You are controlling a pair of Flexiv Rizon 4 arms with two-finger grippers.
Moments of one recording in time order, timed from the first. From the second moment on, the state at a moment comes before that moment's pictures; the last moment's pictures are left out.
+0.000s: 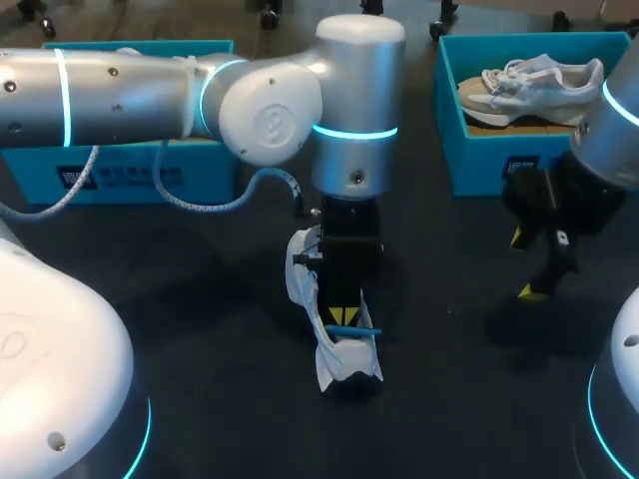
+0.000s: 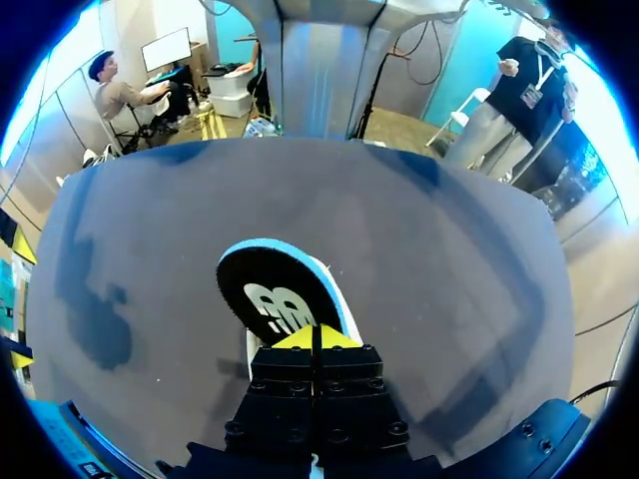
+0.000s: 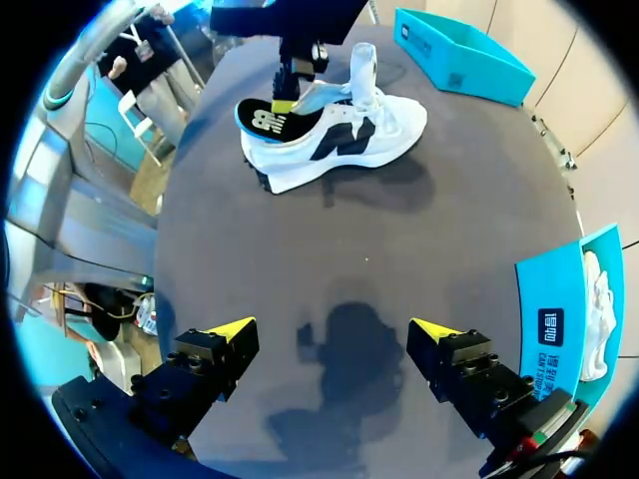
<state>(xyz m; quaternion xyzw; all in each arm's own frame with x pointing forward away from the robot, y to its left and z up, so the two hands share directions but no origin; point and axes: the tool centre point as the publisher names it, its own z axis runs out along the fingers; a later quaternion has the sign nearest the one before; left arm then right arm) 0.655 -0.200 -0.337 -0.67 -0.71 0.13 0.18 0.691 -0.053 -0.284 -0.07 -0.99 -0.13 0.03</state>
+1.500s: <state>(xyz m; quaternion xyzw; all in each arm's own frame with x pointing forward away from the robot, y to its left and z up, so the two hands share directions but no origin) 0.672 -0.198 -0.375 -0.65 -0.74 0.07 0.14 0.690 -0.053 -0.284 -0.07 -0.99 -0.13 0.03</state>
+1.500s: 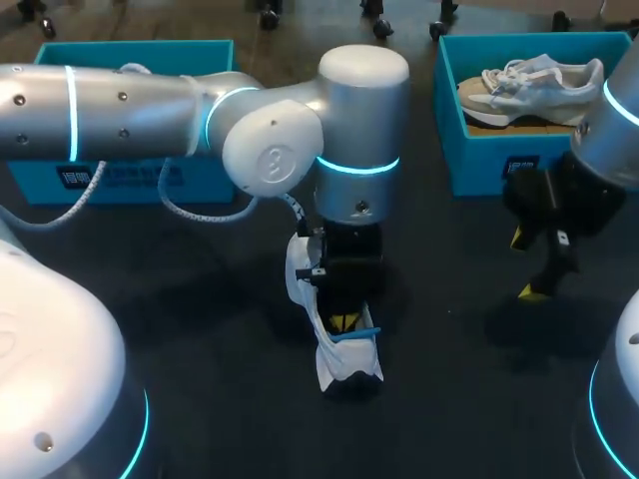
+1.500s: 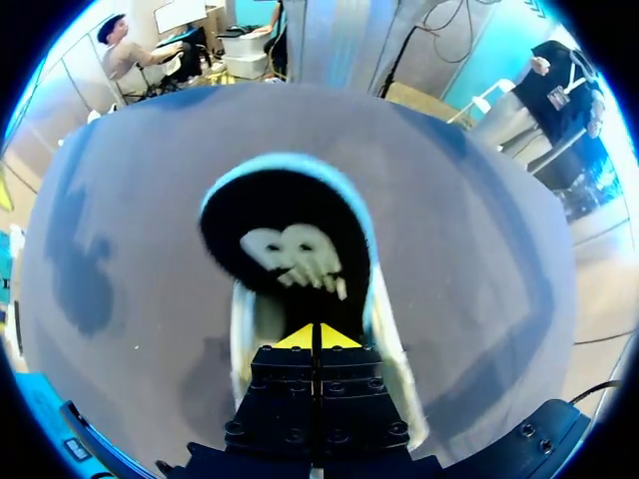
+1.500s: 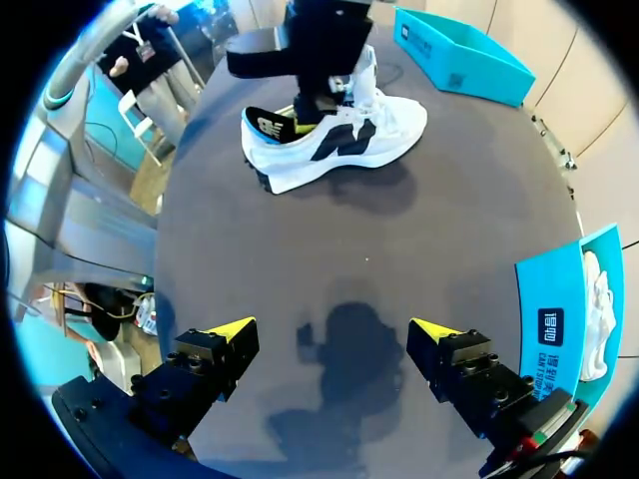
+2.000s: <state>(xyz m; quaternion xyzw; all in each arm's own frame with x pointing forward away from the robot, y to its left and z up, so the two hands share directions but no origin) 0.673 -0.198 -0.412 -0.64 -0.76 0.04 0.14 0.690 -0.053 -0.284 -0.07 -0.99 -0.13 0.03</state>
